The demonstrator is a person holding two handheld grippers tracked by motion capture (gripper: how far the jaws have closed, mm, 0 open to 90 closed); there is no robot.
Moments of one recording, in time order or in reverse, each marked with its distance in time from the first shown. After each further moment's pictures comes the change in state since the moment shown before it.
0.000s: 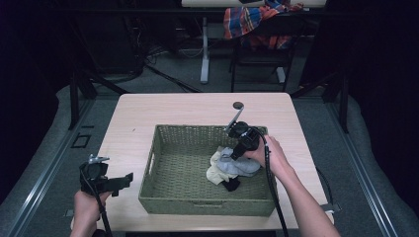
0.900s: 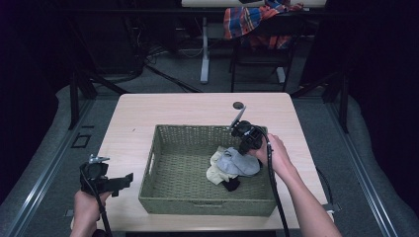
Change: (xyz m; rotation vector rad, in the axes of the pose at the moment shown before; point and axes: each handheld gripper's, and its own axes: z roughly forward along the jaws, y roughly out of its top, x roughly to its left) left arm 0.001 0.000 0.000 0.008 0.001 0.002; right arm -0.006 -0.004 -0.005 0.031 -0.007 0.025
